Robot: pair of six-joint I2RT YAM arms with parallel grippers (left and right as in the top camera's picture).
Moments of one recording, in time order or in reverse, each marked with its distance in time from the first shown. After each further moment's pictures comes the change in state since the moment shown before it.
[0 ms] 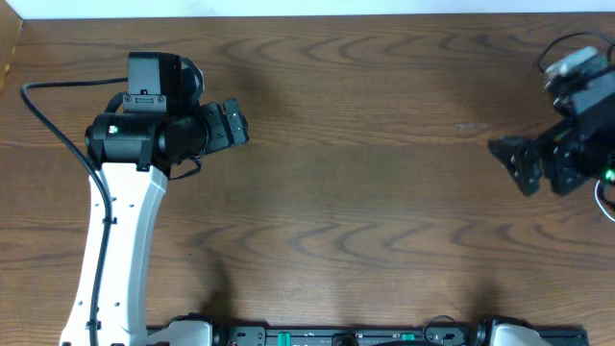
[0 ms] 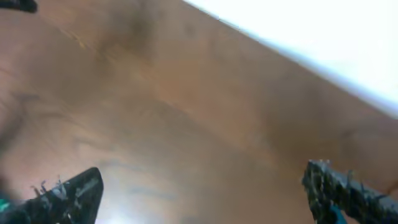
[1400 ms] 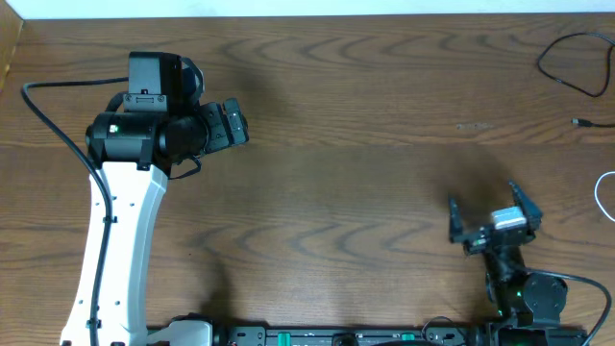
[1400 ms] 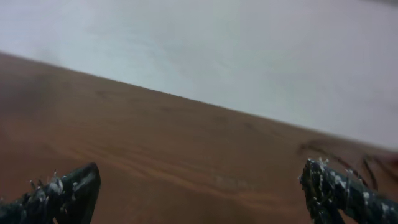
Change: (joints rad) left arm 0.000 0.003 0.000 0.001 -0.003 0.000; right arm 0.115 -1.271 -1.923 1.515 0.318 0.415
